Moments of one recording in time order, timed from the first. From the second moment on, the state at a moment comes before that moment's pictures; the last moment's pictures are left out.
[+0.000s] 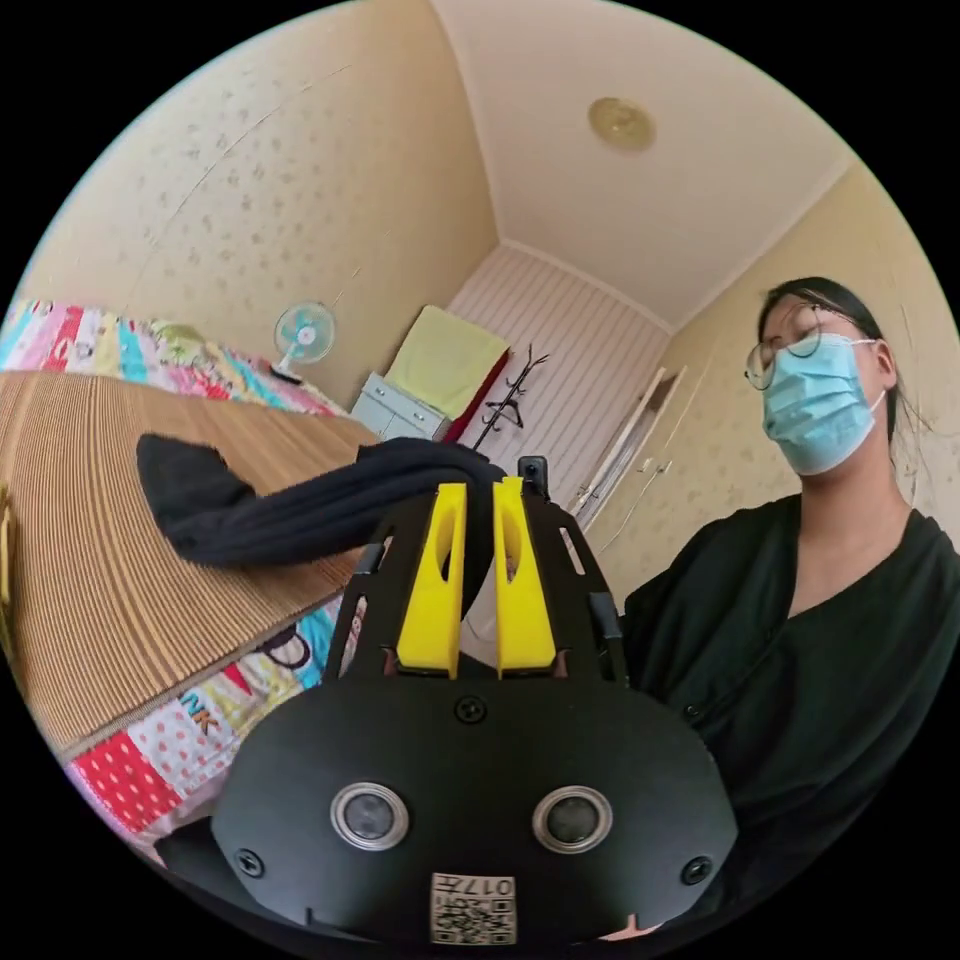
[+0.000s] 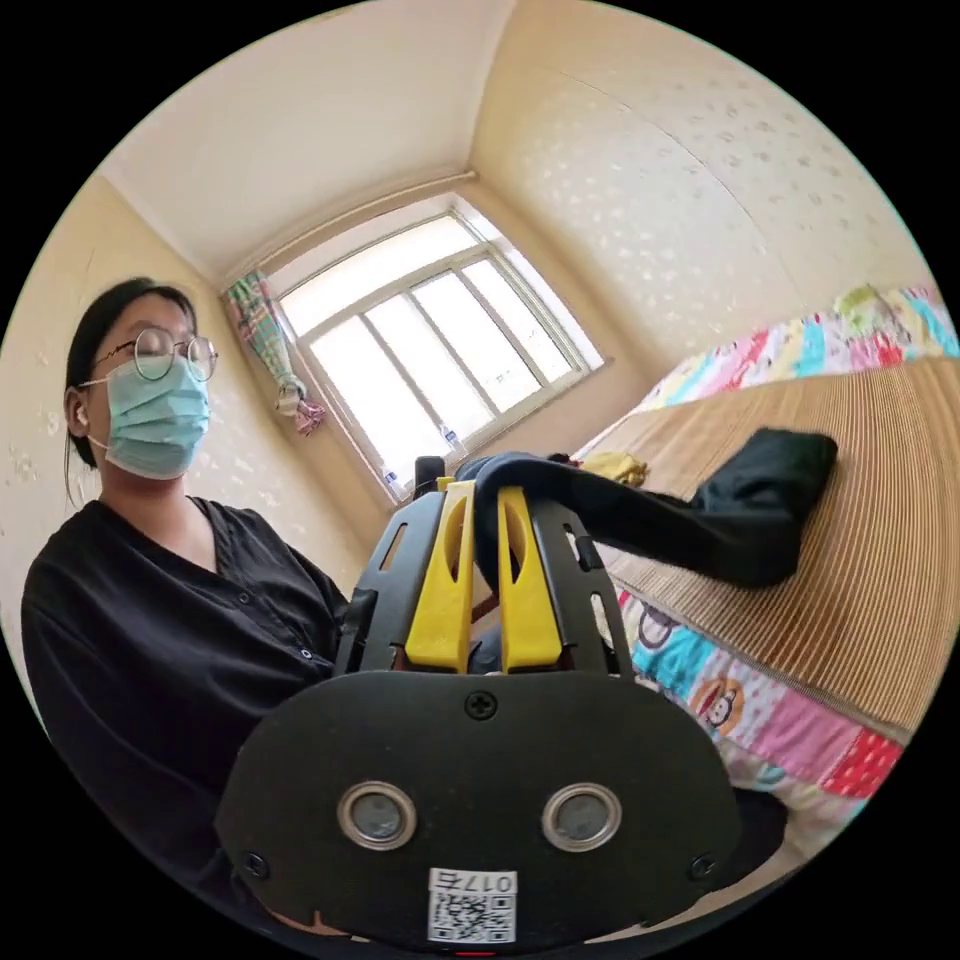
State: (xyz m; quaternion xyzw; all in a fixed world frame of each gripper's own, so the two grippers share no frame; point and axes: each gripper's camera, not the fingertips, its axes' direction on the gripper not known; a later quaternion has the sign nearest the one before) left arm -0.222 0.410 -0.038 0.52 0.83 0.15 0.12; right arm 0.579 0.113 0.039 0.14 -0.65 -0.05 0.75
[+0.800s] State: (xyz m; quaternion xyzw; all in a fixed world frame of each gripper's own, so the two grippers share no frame) left arm -0.402 0.291 -0.153 0.48 0.83 -0.05 0.28; right arm 0.527 -0.185 -0.017 0.13 -0.43 -0.07 0.89
